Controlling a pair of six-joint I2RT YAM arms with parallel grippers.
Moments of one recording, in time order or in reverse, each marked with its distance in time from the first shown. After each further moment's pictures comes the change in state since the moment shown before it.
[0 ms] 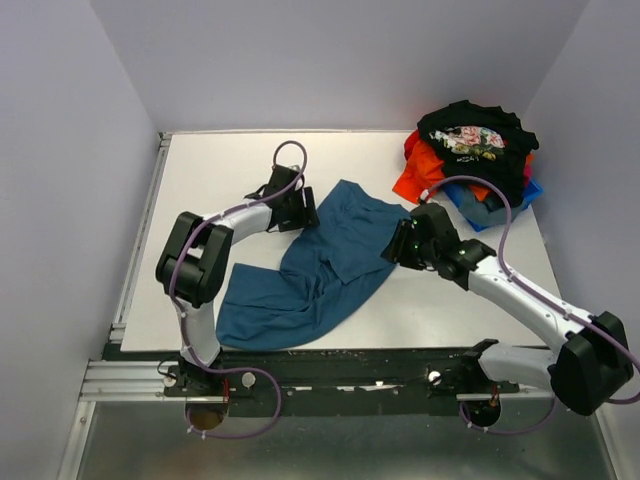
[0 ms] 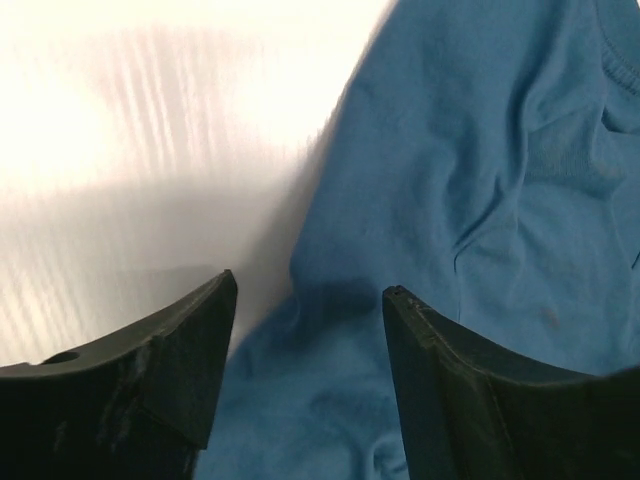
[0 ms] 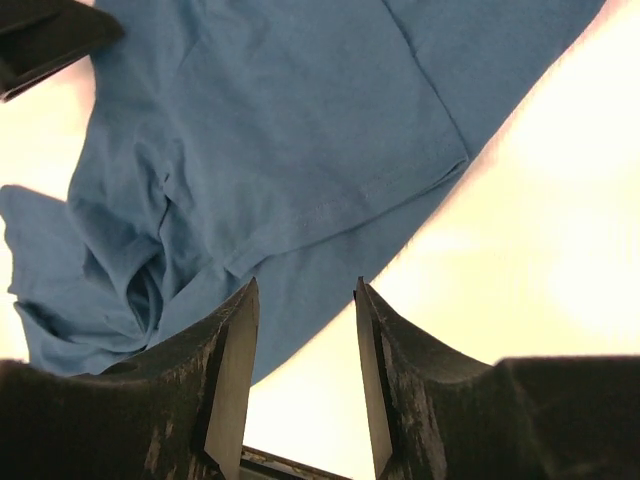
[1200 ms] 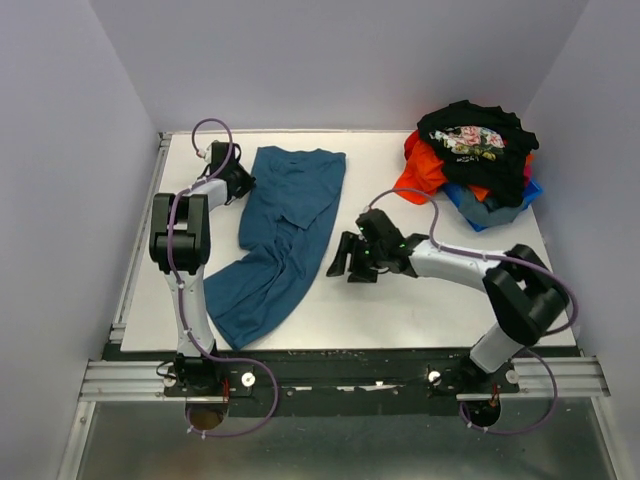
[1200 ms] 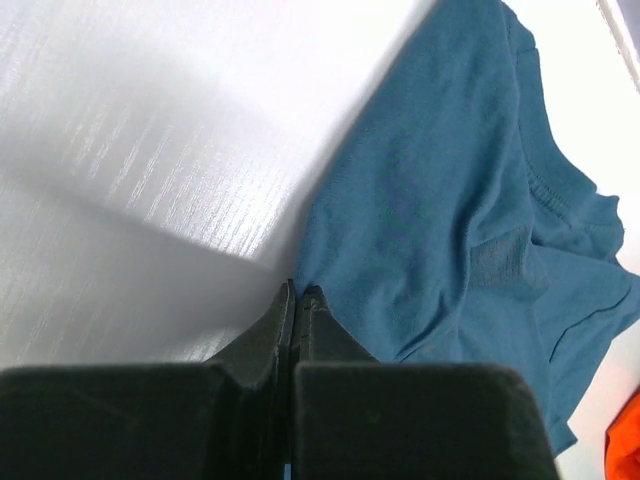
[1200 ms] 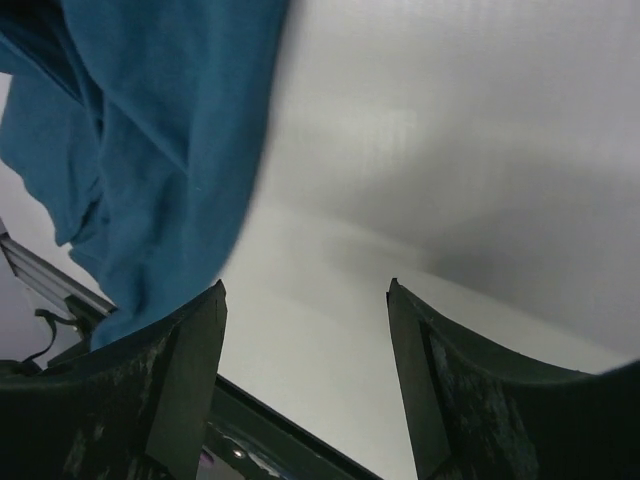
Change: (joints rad) left arm 0.384 0.307 0.293 0.151 -0.037 -0.238; right arm 0.141 0.368 0.031 0.239 -0.257 0.160
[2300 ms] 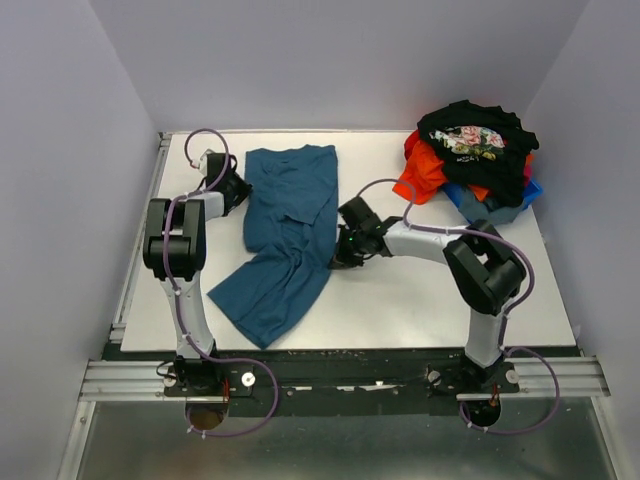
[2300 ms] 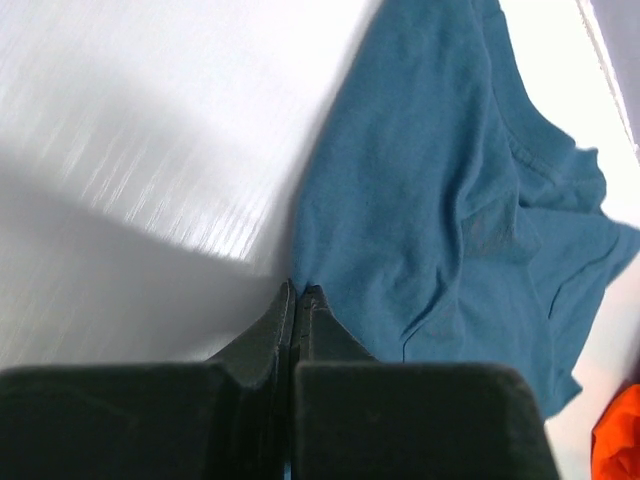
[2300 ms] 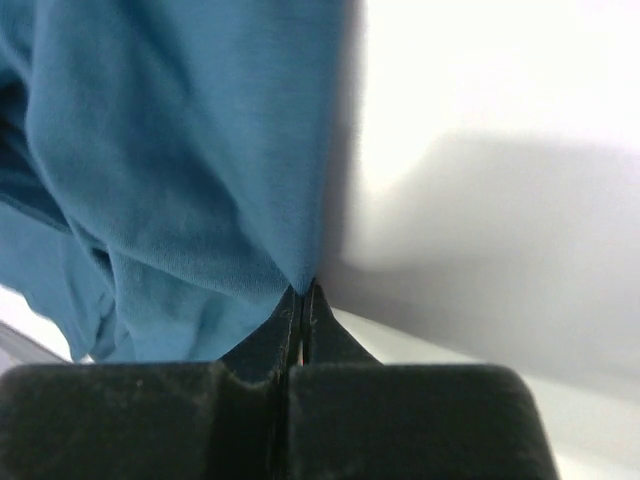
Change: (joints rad) left arm 0.011 -0.060 -0.150 0.145 -0.033 -0.045; right arm 0.042 0.353 0.321 -0.052 0.043 0.036
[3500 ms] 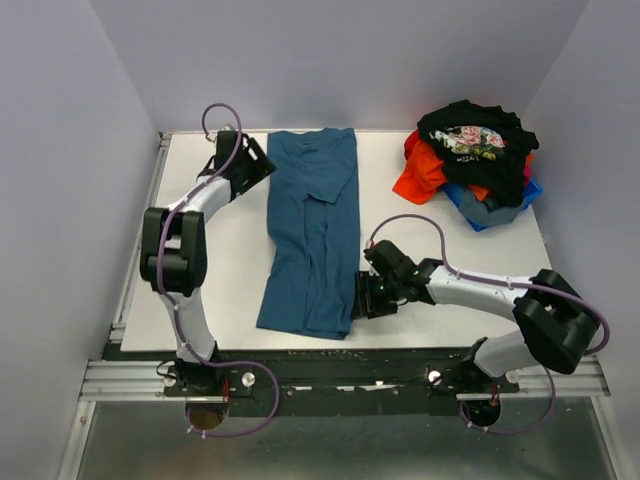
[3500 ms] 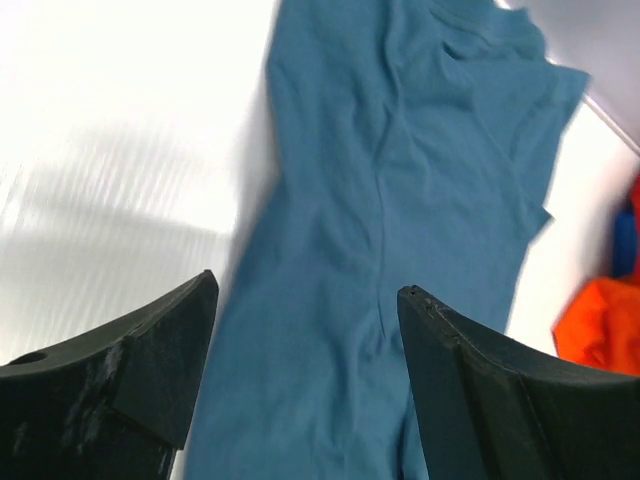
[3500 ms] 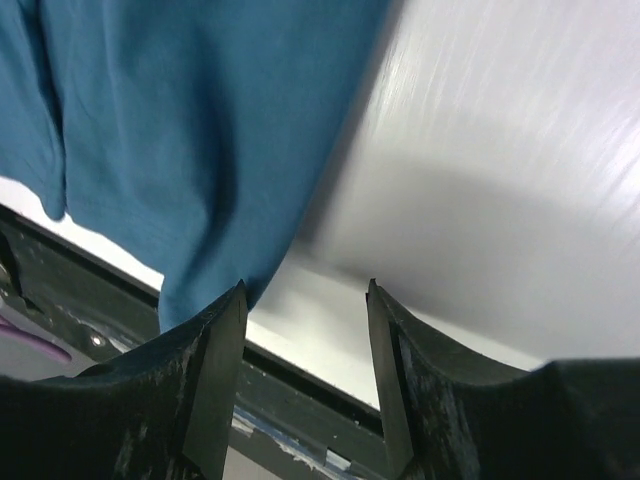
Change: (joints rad) left arm -0.095 -0.072 0.166 -0.222 0.033 0.116; right arm 0.062 -0.496 -0.470 -0.108 -0.058 -0.192
